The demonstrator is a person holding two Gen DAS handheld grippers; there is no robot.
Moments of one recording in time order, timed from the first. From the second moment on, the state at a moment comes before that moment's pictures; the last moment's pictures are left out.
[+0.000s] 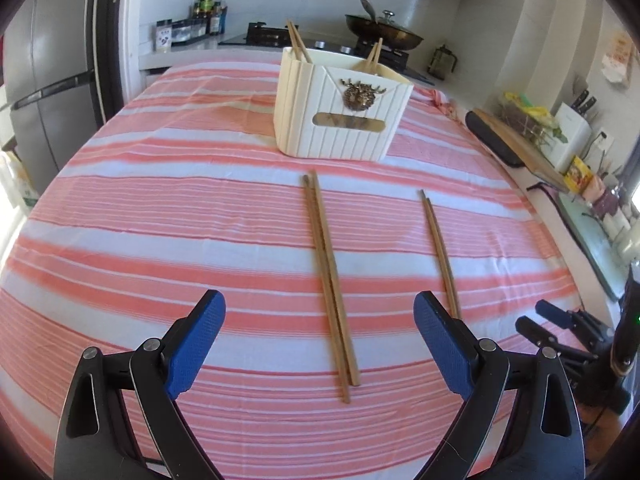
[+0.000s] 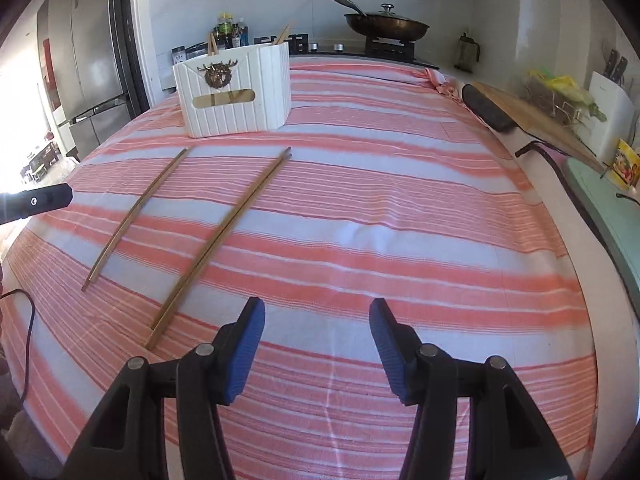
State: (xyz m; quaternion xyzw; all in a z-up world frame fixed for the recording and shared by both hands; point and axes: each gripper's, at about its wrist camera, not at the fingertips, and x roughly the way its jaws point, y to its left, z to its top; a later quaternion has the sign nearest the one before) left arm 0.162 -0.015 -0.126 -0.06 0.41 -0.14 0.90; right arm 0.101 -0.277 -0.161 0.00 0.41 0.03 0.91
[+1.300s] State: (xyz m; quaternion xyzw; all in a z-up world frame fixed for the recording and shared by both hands) left arm 0.172 0.014 -0.150 -0.09 0.43 -0.09 0.90; right arm 0.105 -0.272 -0.179 0.03 0.42 0.02 0.91
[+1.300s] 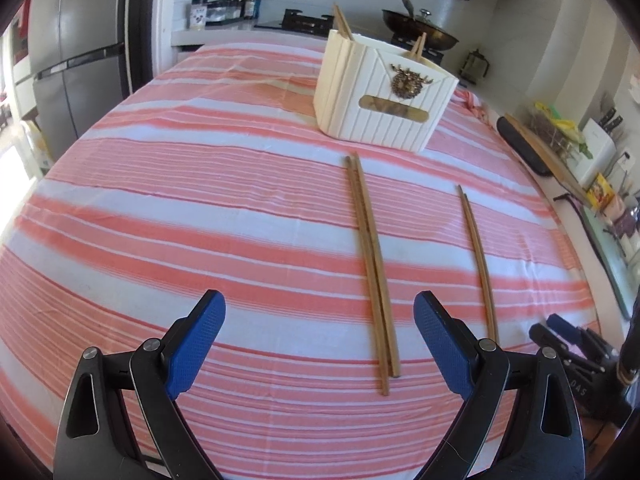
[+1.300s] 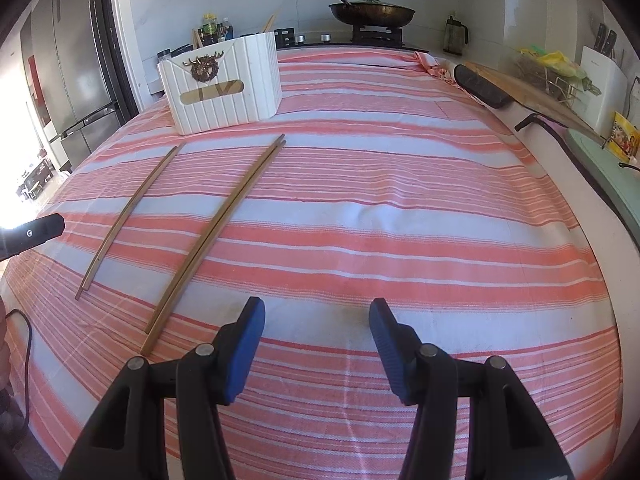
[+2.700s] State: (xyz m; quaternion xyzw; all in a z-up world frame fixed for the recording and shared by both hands) left arm 0.226 -0.025 -0.184 0.03 0.45 -0.06 0.89; right arm 0.171 -0.219 -0.178 0.04 0.48 0.03 0.88
